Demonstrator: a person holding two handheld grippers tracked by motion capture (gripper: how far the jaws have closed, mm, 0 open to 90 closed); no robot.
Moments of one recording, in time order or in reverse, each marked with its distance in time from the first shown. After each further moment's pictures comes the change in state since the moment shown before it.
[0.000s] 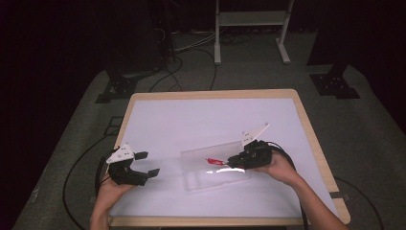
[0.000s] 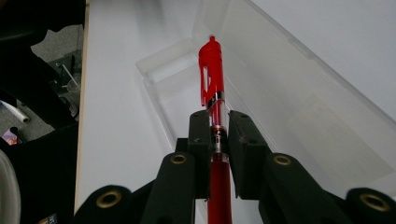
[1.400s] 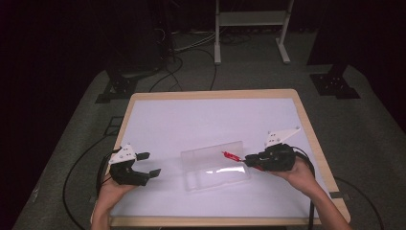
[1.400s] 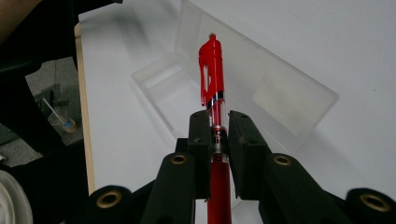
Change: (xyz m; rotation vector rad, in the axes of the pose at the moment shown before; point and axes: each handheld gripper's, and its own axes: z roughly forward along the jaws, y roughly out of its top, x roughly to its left) left arm -0.002 0.000 0.003 0.014 -0.001 0.019; right arm 0.018 -0.026 -0.052 -0.119 -0.112 0.076
